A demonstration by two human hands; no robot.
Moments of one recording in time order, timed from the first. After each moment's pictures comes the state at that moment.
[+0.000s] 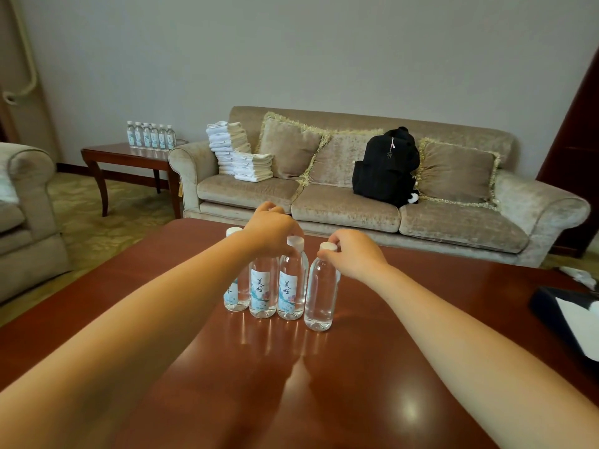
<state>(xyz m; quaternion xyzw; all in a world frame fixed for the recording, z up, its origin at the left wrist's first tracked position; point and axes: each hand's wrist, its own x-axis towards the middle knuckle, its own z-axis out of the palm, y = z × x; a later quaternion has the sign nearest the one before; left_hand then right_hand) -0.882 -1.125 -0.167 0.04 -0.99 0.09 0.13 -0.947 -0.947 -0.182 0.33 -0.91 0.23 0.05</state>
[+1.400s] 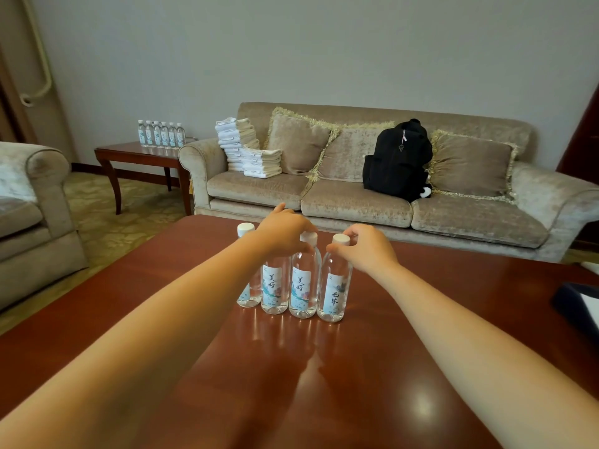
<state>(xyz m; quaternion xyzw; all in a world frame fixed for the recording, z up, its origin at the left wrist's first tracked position) -0.888 -1.130 -0.179 0.03 -0.99 0.01 0.12 -0.964 -0.955 -0.201 0.27 -0.90 0.34 0.04</state>
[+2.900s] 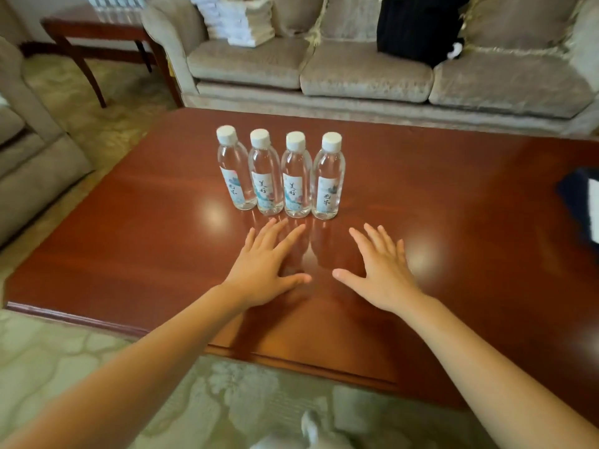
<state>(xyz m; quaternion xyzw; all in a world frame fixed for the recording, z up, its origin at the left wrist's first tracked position) -0.748 -1.052 -0.308 0.09 -0.99 -0.13 0.00 -0.868 -0.839 -0.306 0.33 -0.93 0.13 -0.12</state>
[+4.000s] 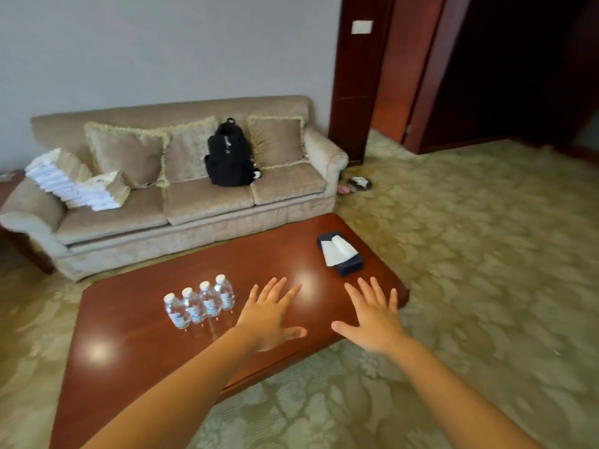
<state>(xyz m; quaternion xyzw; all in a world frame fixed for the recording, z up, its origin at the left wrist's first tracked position) -0.605 -0.863 0.157 -0.20 -0.97 -0.04 -0.12 -0.574 -0.623 0.172 0.03 -0.99 0.10 -0.10</state>
